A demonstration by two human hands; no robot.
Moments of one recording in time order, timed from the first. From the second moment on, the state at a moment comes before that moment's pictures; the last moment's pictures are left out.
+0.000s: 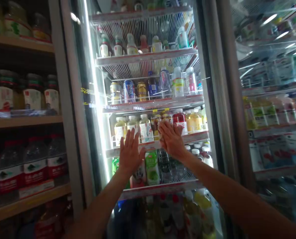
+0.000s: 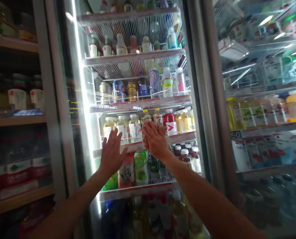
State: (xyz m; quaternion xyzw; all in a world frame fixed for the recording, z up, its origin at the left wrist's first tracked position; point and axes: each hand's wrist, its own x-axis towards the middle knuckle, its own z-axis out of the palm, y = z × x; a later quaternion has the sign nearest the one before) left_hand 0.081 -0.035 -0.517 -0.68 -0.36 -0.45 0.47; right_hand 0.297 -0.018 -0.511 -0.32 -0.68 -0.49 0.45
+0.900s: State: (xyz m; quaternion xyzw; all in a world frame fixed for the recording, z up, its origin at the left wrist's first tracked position) left_hand 0.154 -0.016 -0.506 -0.70 -0.31 -0.45 0.46; right_hand 0.414 -0.010 -0.489 -0.39 -0.58 -0.48 0.53
